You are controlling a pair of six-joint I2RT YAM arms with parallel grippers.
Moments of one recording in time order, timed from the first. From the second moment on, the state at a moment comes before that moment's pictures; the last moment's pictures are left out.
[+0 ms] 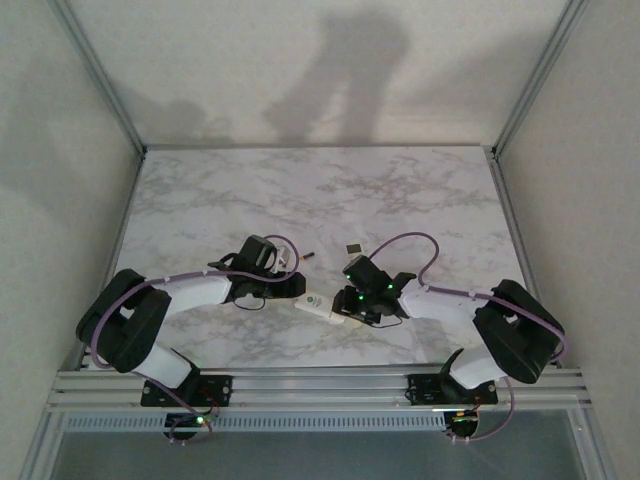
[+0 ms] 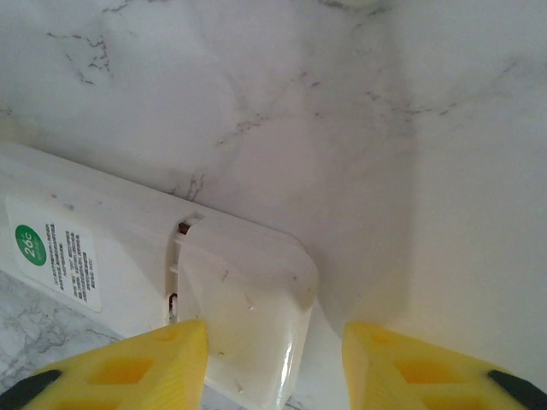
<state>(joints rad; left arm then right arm) -0.54 1.52 0.64 -0.10 0.35 -0.58 0.87 1.46 0.66 -0.32 -0.15 1.04</state>
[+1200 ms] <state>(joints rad) -0.54 1.55 0.64 -0.06 0.38 -0.59 0.87 1.47 0.66 -0.25 -0.18 1.08</state>
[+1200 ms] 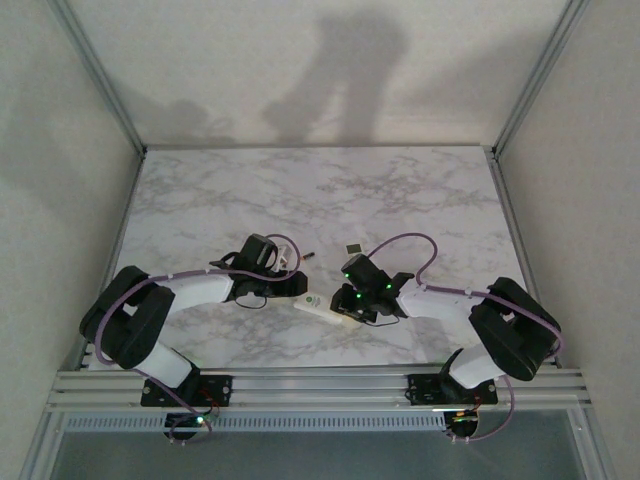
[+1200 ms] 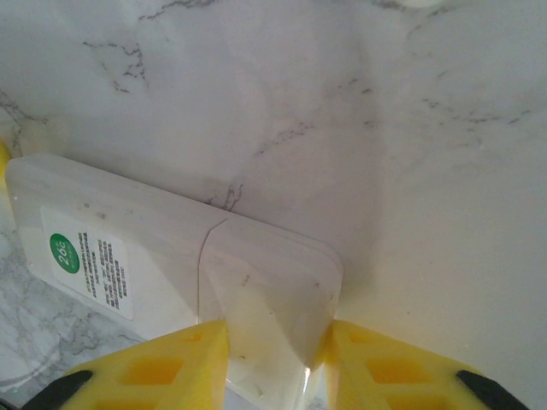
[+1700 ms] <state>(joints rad) -0.54 1.55 0.64 -0.06 0.39 -0.59 0.87 1.43 0.66 -0.30 -0.16 1.02</state>
